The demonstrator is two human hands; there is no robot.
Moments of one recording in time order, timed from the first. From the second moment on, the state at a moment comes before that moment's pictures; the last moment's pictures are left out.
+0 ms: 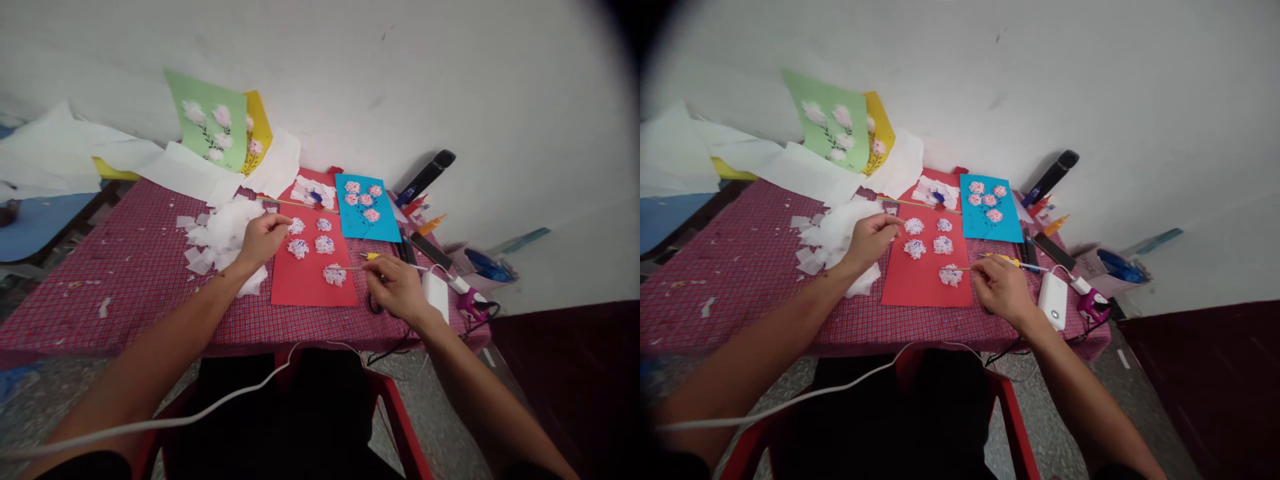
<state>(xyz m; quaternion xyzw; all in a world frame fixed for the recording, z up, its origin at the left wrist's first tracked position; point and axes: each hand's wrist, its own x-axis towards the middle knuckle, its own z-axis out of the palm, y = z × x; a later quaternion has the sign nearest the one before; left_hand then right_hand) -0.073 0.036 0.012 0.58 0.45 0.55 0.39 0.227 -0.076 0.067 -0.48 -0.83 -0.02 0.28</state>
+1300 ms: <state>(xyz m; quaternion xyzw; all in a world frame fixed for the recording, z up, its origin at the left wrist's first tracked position) -0.072 0.035 0.012 0.57 0.47 0.54 0.40 0.240 -0.097 0.058 -0.43 -0.85 0.00 0.30</state>
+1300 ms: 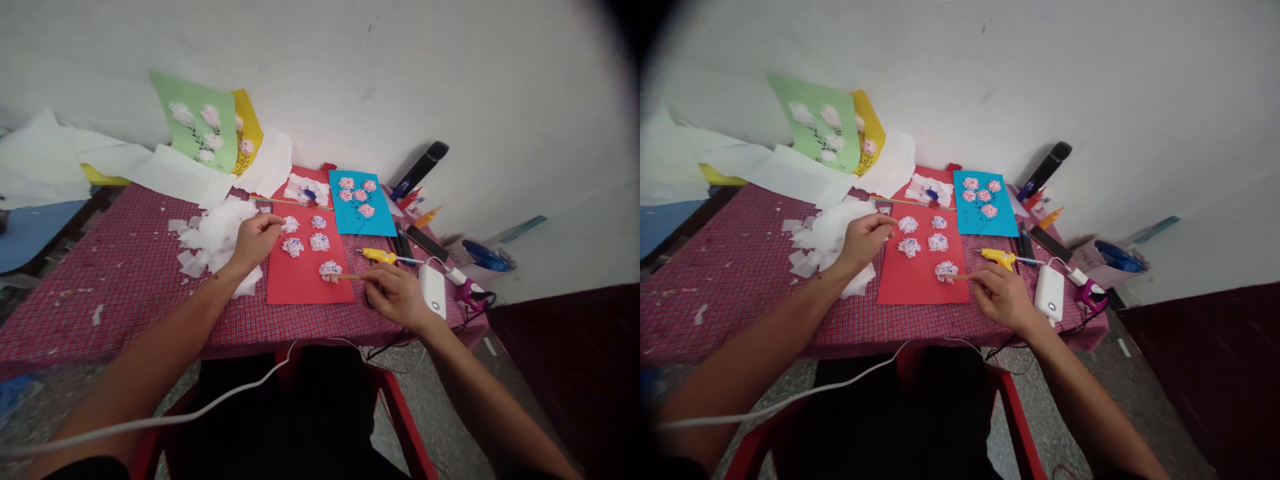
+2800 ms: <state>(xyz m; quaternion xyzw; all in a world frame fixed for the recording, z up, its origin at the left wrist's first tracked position) -0.073 0.036 0.010 0.58 0.47 0.55 0.39 0.269 -0.121 0.048 -0.50 -0.79 0.01 0.36</state>
